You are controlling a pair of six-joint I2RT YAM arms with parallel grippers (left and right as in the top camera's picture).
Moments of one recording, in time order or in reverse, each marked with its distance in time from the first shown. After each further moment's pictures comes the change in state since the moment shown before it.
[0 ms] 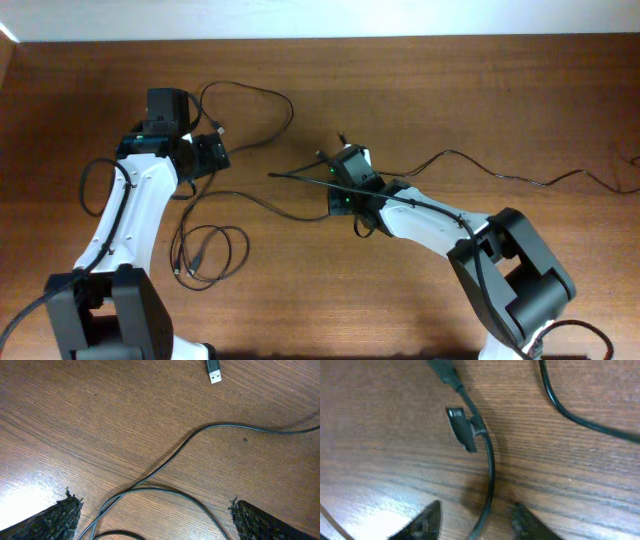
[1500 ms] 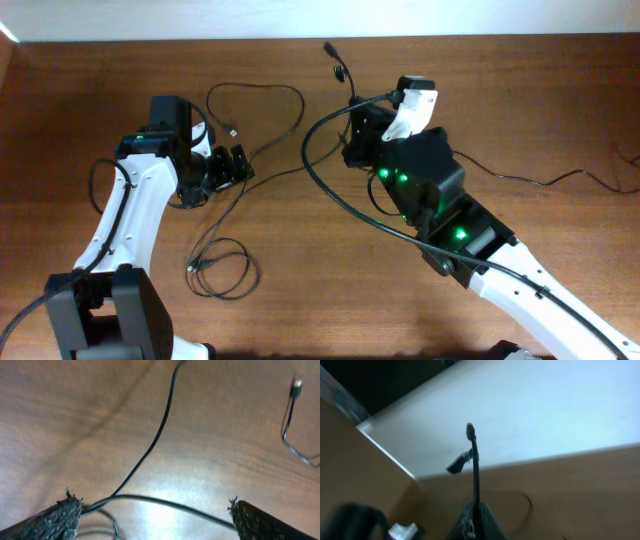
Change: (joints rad) left arm 0.000 0.000 -0.001 -0.166 0.418 -0.004; right arm 0.043 -0.636 0.008 0.287 0.210 -0.004
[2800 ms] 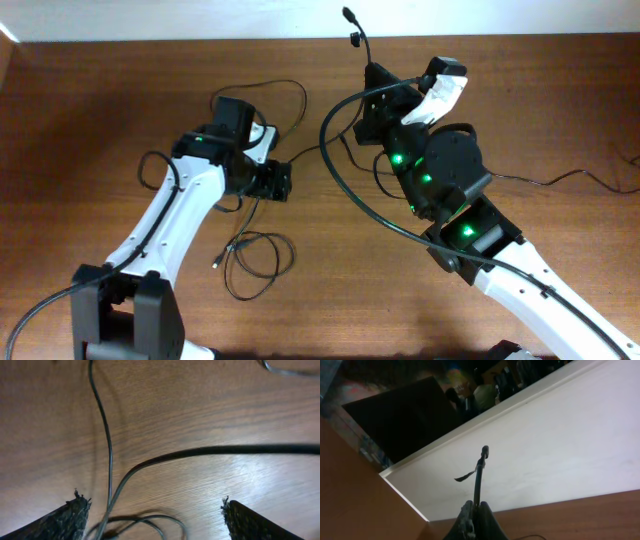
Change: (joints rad) left arm -0.257 0.000 -0.006 0.065 -0.119 0.315; right arm -0.042 -0.007 0.000 0.174 0.032 0.000
